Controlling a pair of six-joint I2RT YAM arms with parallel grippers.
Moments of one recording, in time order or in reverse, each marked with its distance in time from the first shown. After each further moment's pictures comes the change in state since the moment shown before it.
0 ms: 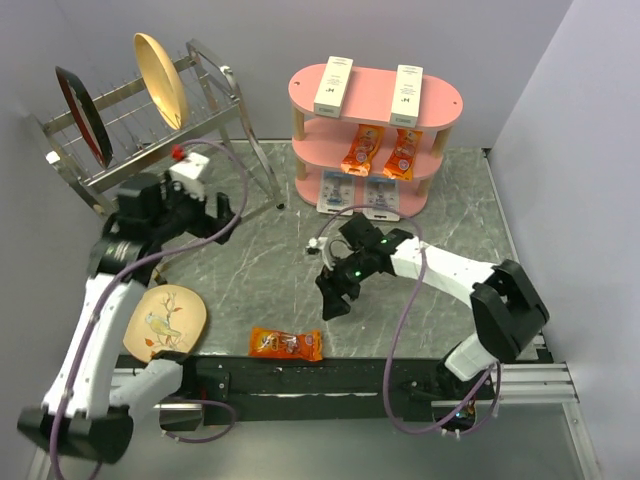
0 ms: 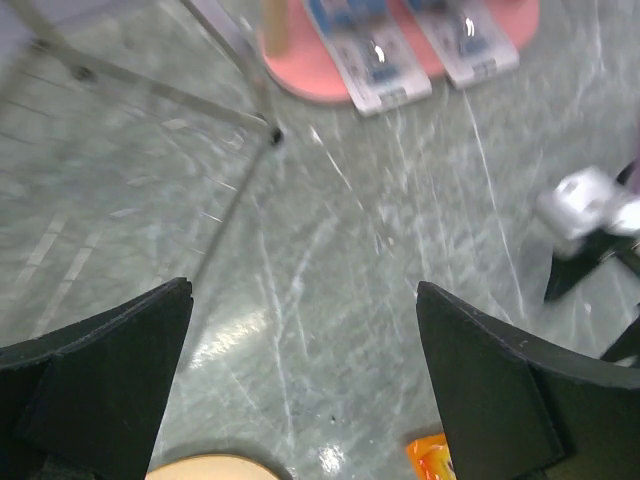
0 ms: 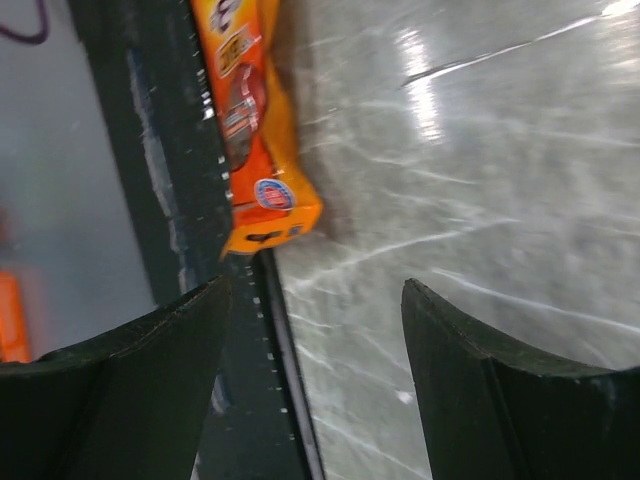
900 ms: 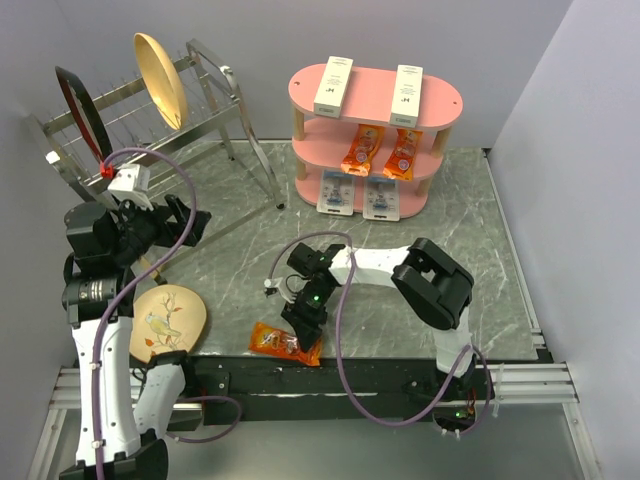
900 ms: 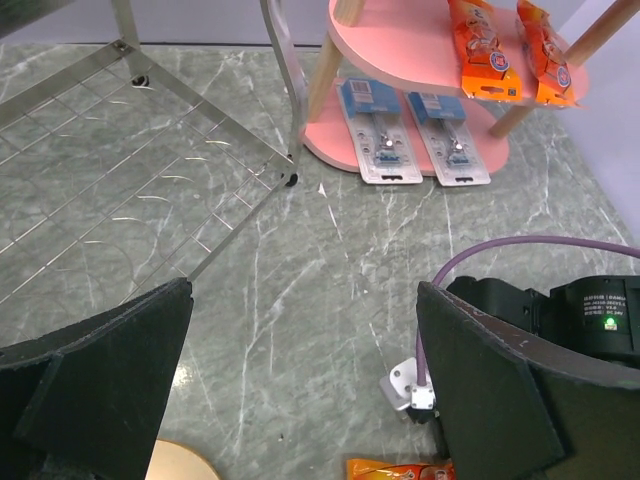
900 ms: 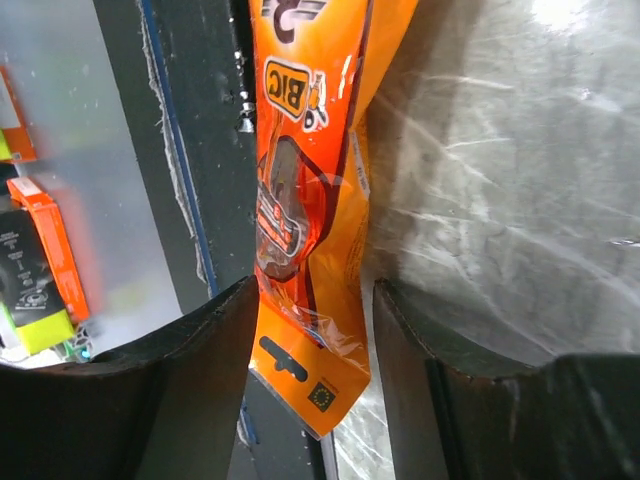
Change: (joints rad) left arm 0.352 -0.232 -0.094 0.056 0.195 -0.254; right arm 0.246 0.423 0.204 -0.074 -0.071 -0.011
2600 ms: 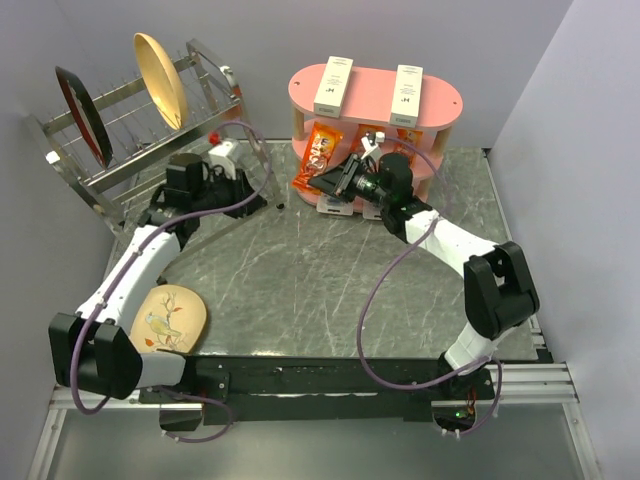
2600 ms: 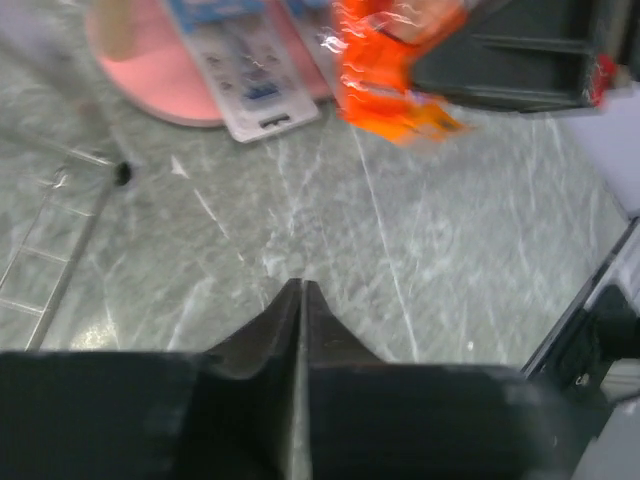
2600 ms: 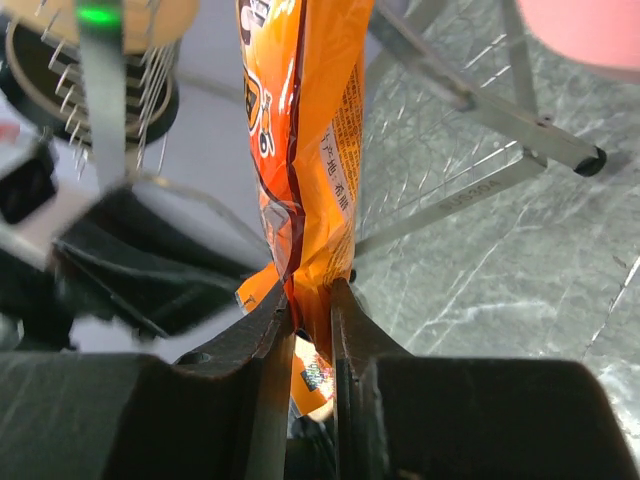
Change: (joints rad) left arm -0.401 0.541 0.056 0.281 -0.013 -0.021; right arm -0.506 -0.296 -0.059 1.080 0.291 1.280
